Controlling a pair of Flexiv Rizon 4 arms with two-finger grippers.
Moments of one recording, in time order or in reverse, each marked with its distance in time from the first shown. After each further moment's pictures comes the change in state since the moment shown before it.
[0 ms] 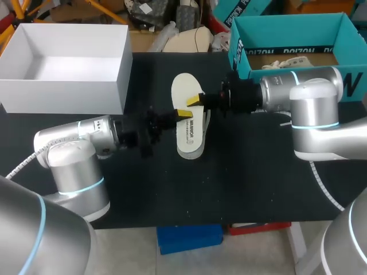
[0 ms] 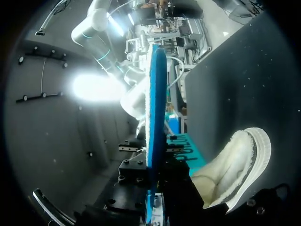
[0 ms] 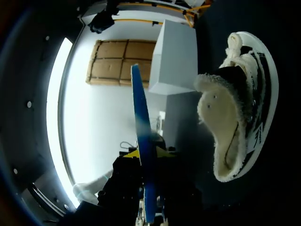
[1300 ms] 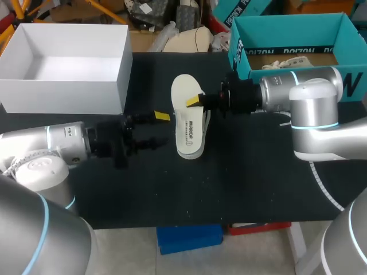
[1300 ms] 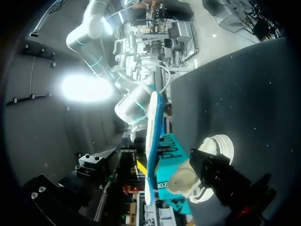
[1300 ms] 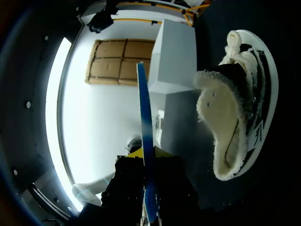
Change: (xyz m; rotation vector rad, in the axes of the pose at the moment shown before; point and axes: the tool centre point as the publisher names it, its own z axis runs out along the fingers) left arm -0.006 -0.027 -0.064 -0.020 0.150 0.022; right arm -0.002 -0.004 0.003 0.012 -0.012 0.008
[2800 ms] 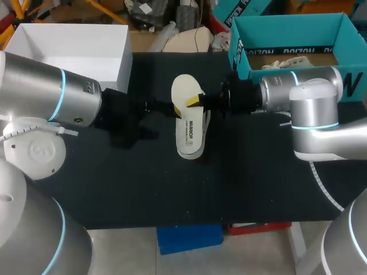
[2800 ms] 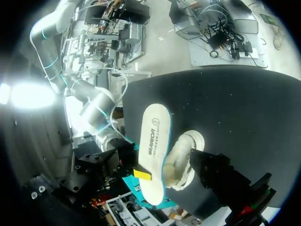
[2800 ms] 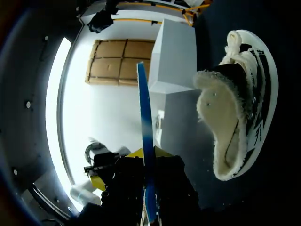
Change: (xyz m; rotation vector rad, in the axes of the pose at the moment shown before) left arm -0.040 -0.017 -0.005 0.008 0.592 0.085; right arm 0.000 0.000 0.000 0.000 0.000 0.000
